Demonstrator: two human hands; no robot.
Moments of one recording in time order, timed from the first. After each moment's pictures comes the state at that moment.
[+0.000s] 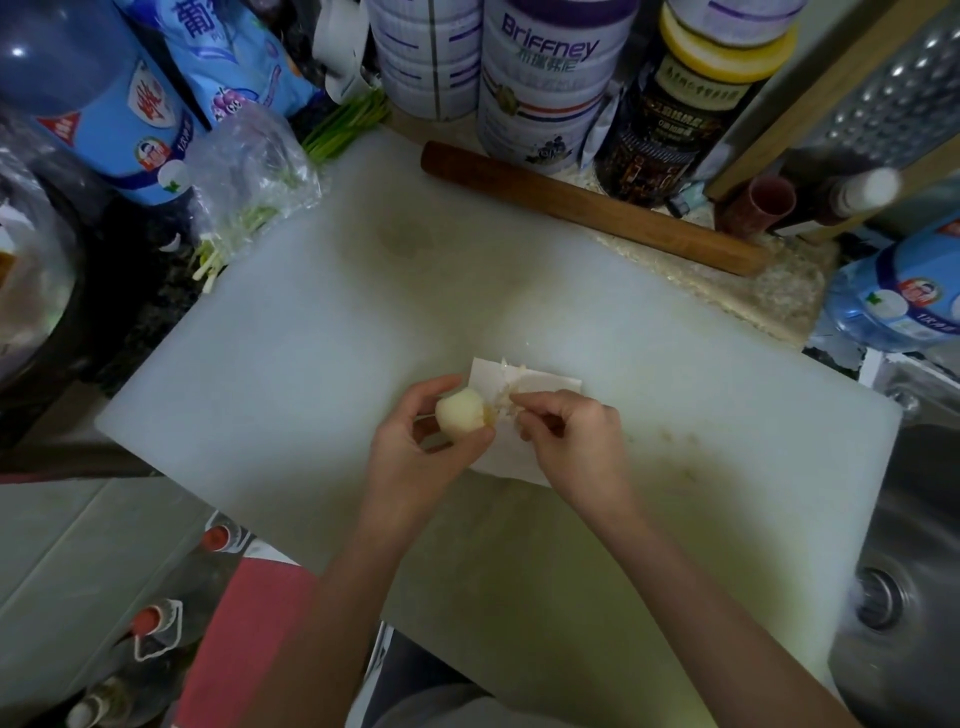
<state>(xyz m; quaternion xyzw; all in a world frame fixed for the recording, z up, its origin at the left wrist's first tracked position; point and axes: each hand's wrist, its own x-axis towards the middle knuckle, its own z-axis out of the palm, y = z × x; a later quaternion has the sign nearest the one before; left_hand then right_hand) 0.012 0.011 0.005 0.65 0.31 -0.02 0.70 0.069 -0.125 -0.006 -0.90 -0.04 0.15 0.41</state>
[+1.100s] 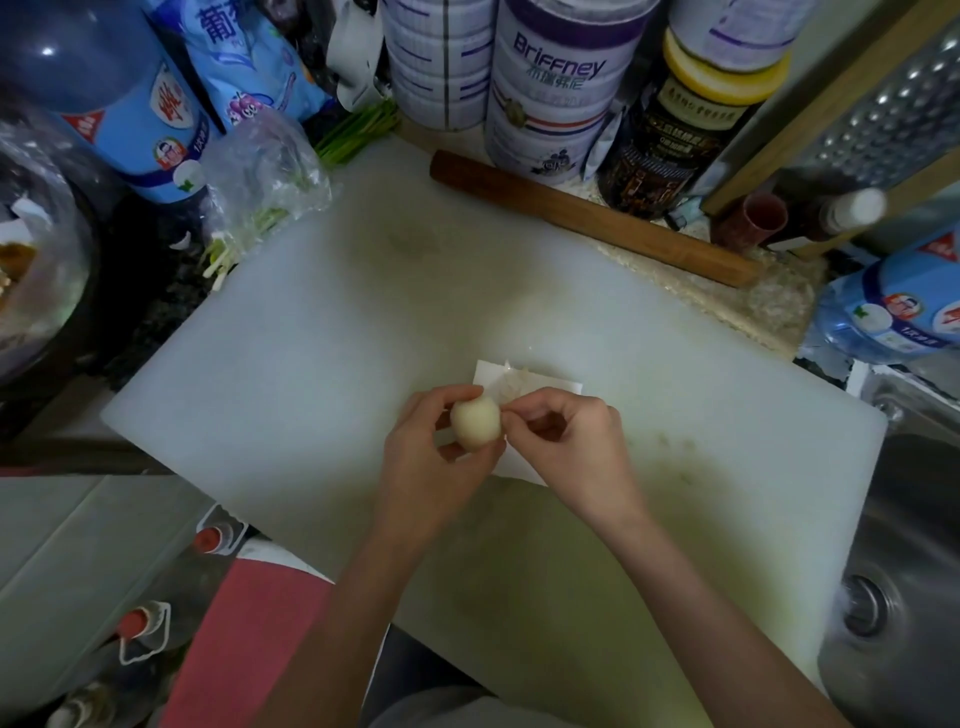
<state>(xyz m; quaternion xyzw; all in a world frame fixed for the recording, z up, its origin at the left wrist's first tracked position) 0.006 0.005 0.004 0.74 0.24 0.02 0.63 0.063 -0.119 0.017 -0.84 -0.02 0.19 0.50</state>
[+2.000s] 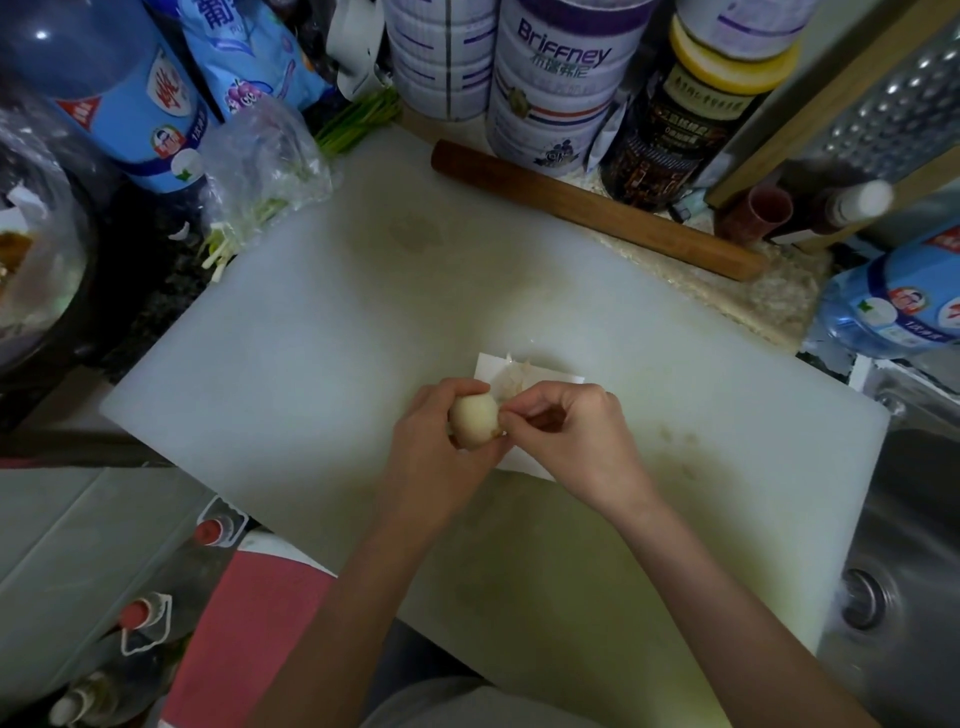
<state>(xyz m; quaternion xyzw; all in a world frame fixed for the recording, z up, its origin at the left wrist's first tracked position) 0.009 0.006 -0.006 0.79 0.23 0.00 0.57 0.069 -0.120 0.023 -0.86 -0.06 0.22 0.46</state>
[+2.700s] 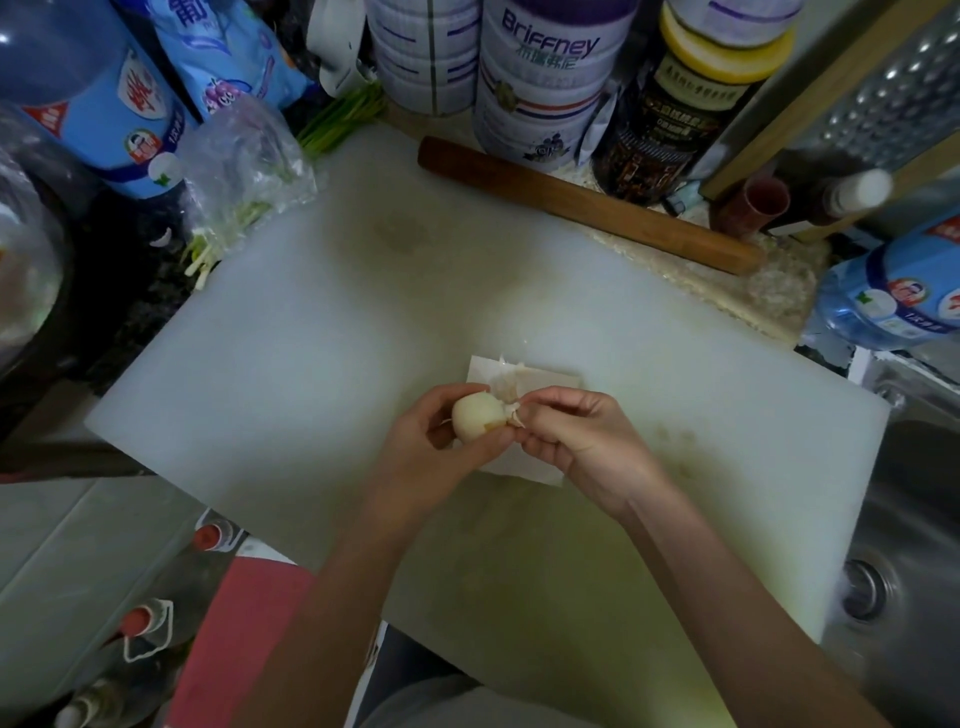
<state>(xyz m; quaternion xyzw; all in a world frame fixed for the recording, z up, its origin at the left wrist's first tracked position) 0.014 0.014 -0.006 0.63 0.26 -0.10 0.73 0.079 -0.132 0.013 -0.59 0.17 0.37 0.69</state>
